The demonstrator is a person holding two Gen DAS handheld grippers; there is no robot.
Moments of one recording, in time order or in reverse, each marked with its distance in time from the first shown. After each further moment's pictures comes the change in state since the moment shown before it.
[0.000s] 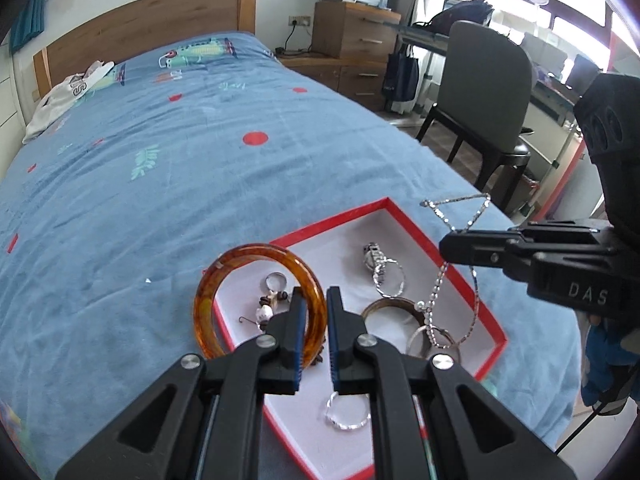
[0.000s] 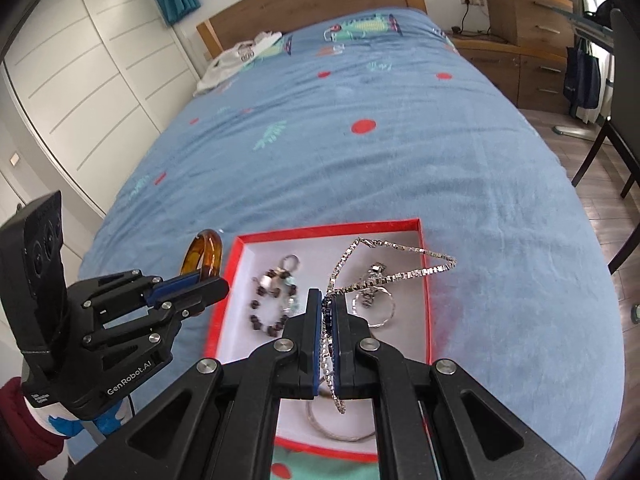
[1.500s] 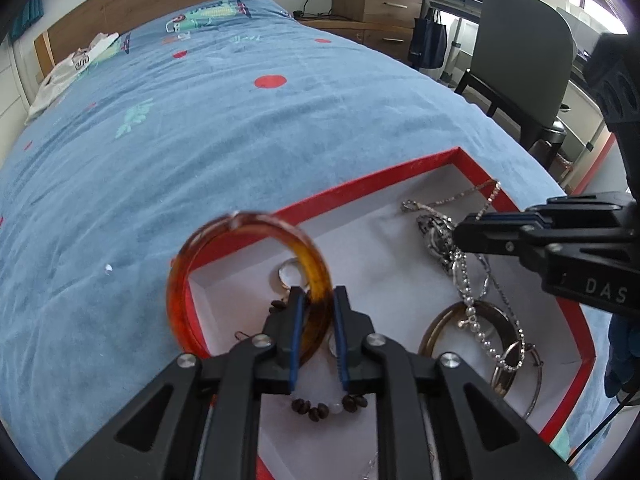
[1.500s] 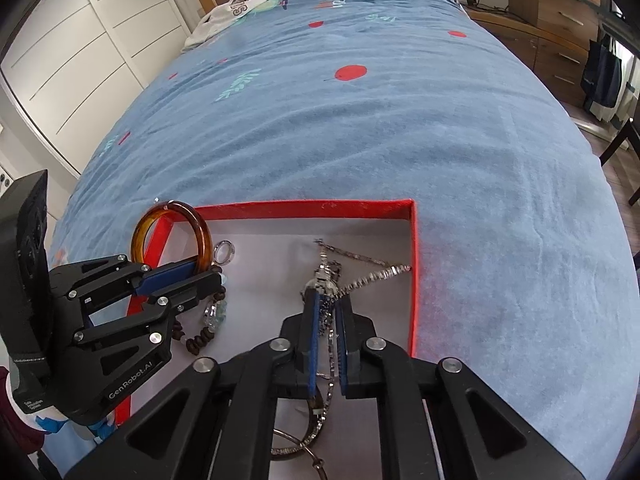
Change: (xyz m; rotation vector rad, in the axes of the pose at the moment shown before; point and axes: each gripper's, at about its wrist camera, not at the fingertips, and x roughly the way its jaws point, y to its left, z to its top) left arm 0.090 0.017 -0.008 -0.025 0.113 0.071; right arm 0.083 -0.032 0.011 -0.055 0.136 -0.042
